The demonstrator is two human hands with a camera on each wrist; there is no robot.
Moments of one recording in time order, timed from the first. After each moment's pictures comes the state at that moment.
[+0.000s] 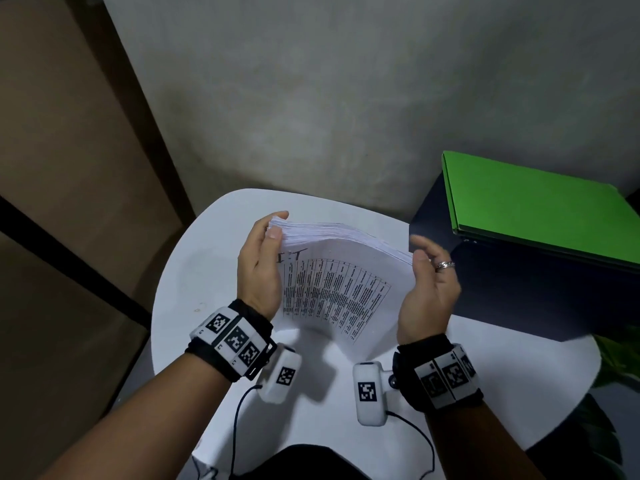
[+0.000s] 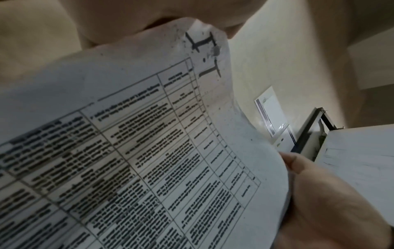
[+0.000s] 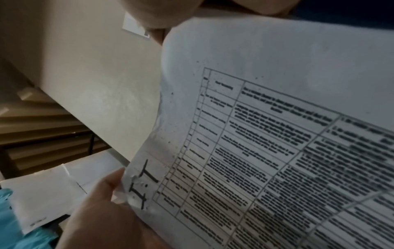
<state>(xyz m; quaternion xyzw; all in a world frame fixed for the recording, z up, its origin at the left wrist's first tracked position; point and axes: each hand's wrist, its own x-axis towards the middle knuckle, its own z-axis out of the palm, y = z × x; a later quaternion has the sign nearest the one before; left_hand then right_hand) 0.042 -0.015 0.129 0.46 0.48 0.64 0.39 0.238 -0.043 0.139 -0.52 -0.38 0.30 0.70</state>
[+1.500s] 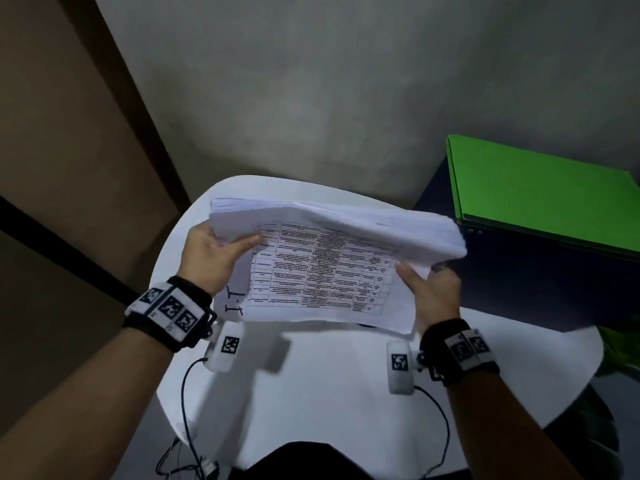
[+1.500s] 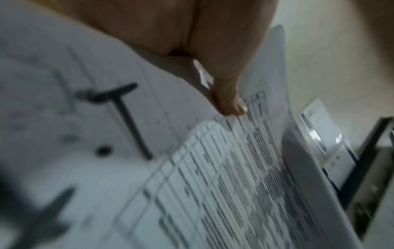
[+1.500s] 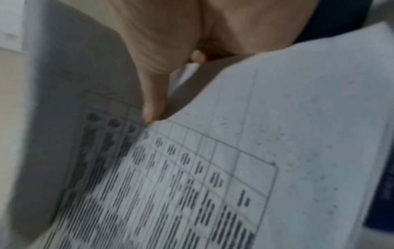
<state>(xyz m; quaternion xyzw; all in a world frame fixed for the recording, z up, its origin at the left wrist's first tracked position) -0.024 0.004 0.117 0.51 0.56 0.52 0.40 0.295 -0.026 0.088 -0.60 -0.32 0.43 0.59</state>
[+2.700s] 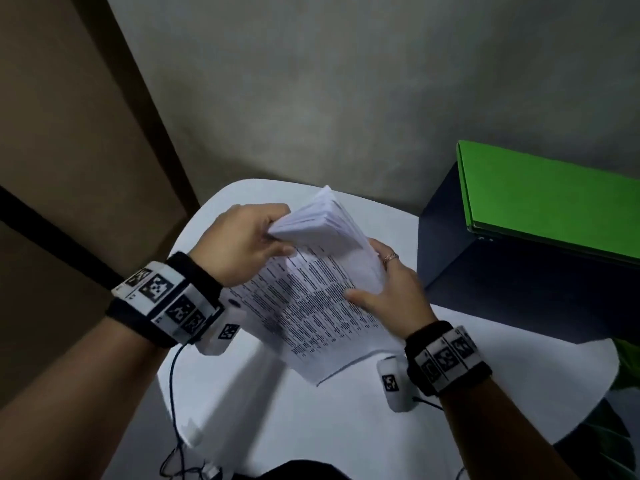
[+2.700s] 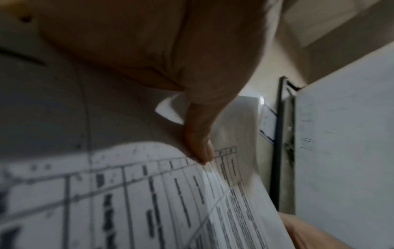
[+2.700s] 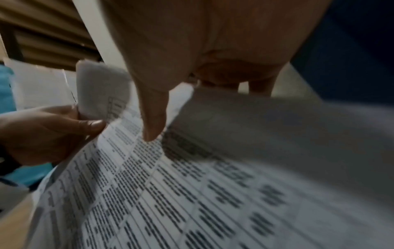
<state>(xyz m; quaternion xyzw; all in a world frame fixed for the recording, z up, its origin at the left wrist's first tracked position) -0.015 0.016 0.178 0.77 0.53 0.23 0.25 0.256 -0.017 0.108 -0.60 -0.65 0.37 0.29</state>
